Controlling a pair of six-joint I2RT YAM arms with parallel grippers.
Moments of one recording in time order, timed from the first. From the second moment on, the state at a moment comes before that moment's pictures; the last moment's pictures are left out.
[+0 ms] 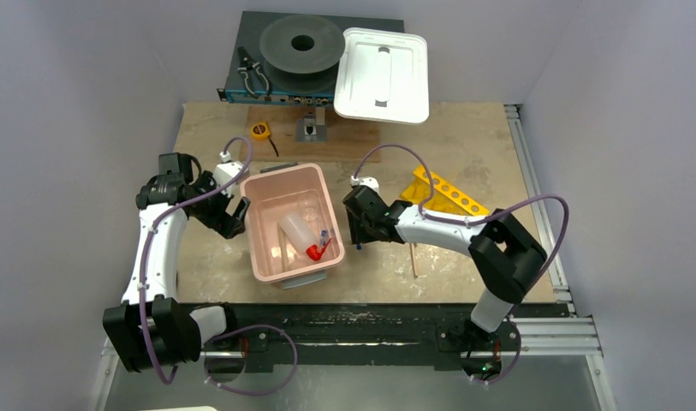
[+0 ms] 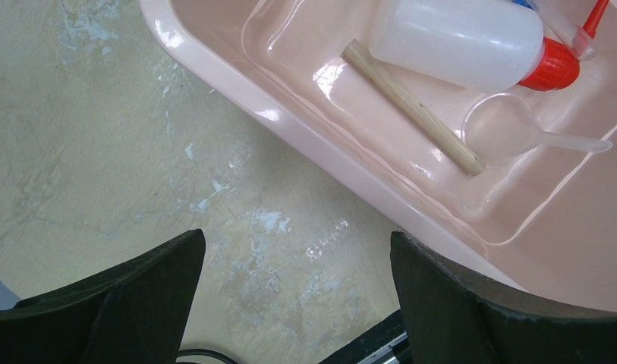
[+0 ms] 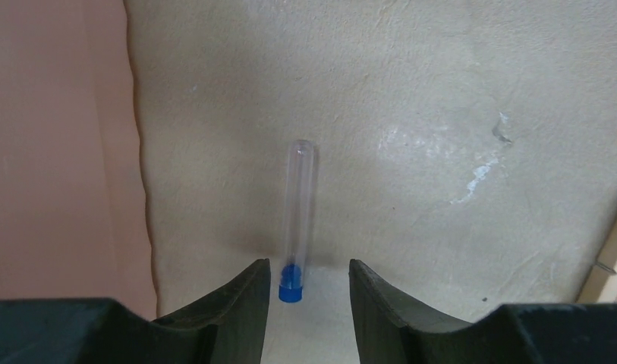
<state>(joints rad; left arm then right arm) 0.19 1.18 1.05 -0.99 0.45 0.72 0.87 1.68 1.05 -0.38 0.27 0.58</state>
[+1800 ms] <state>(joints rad) 0.19 1.16 1.03 -1.02 0.49 0.75 1.01 1.69 1.50 -0.57 0.28 0.54</state>
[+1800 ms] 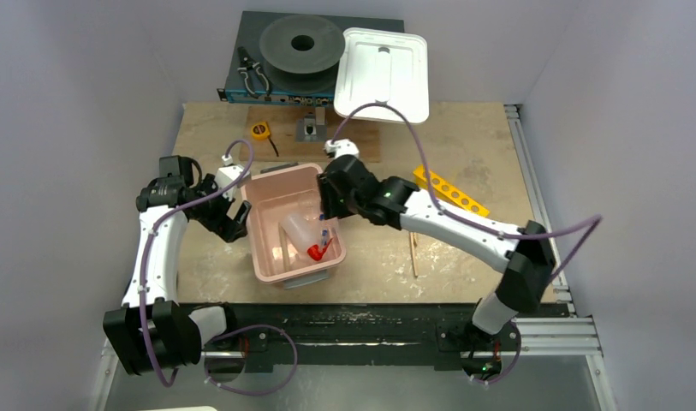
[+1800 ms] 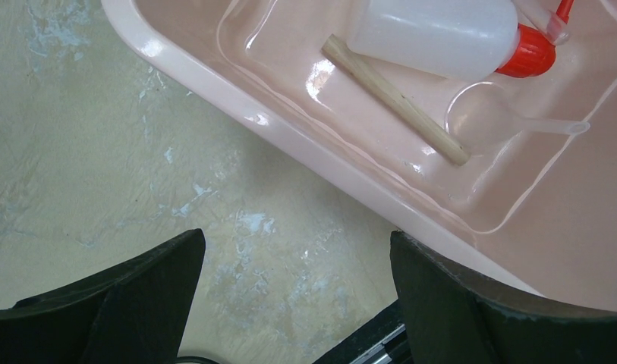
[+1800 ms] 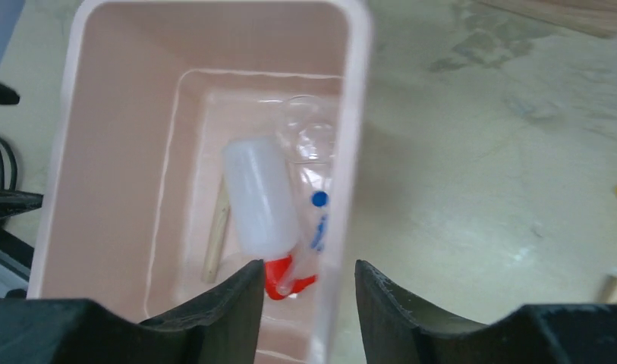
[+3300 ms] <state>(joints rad) 0.19 1.13 1.04 -1.06 0.49 0.77 0.72 1.47 0.79 -0.40 0.40 0.63</state>
